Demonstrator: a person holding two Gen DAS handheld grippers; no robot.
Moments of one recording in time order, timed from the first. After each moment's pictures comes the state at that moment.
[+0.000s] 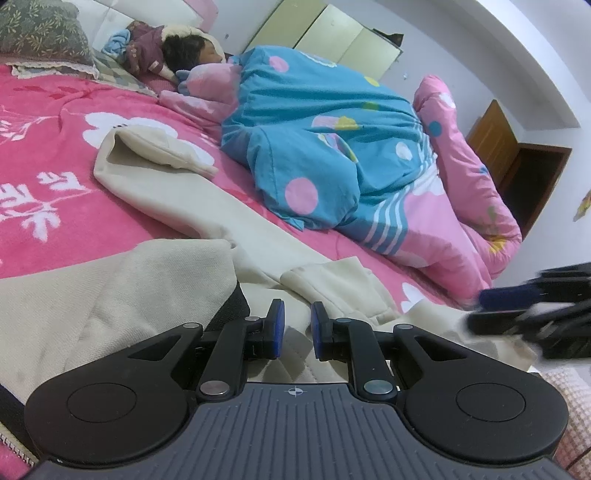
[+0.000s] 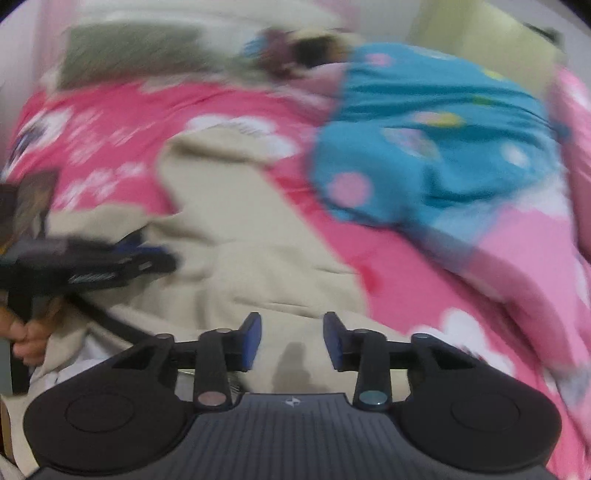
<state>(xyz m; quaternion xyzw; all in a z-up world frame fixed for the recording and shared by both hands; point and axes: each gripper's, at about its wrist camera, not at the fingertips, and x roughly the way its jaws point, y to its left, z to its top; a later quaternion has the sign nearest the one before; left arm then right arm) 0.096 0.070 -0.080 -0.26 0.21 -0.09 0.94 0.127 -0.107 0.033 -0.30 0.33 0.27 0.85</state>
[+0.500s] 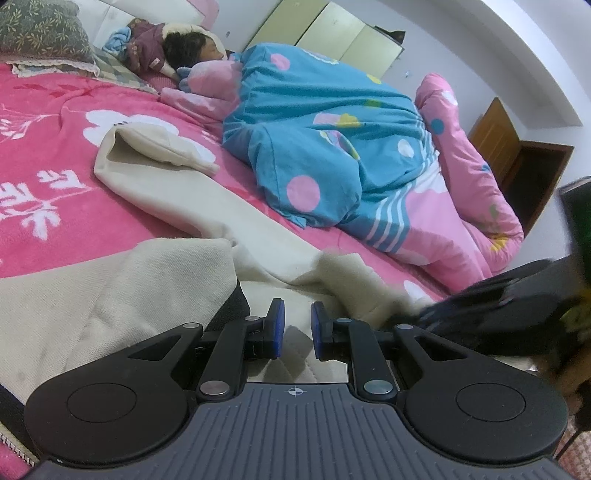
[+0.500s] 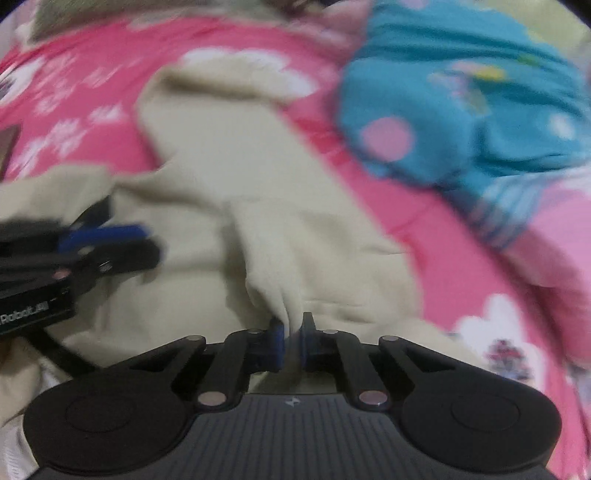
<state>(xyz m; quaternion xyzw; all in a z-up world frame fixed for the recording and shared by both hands) 0.097 0.070 -0.080 -0.26 0.21 -0.09 0.94 0.168 -0.090 0.001 -0.29 0.39 0.20 0.85</state>
